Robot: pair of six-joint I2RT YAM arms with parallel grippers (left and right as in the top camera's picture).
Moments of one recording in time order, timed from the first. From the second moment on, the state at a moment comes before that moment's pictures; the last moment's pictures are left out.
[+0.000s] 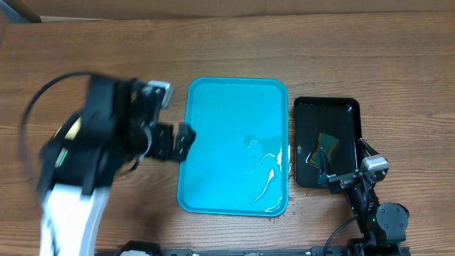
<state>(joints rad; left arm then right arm) -0.15 1.14 1.48 -1.30 0.28 -0.02 0.07 0.01 0.02 -0.02 -0.18 0.07</state>
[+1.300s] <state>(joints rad) -0.10 0.02 0.09 0.10 0.14 -0.02 0.07 0.01 0.02 -0.02 -0.18 0.07</state>
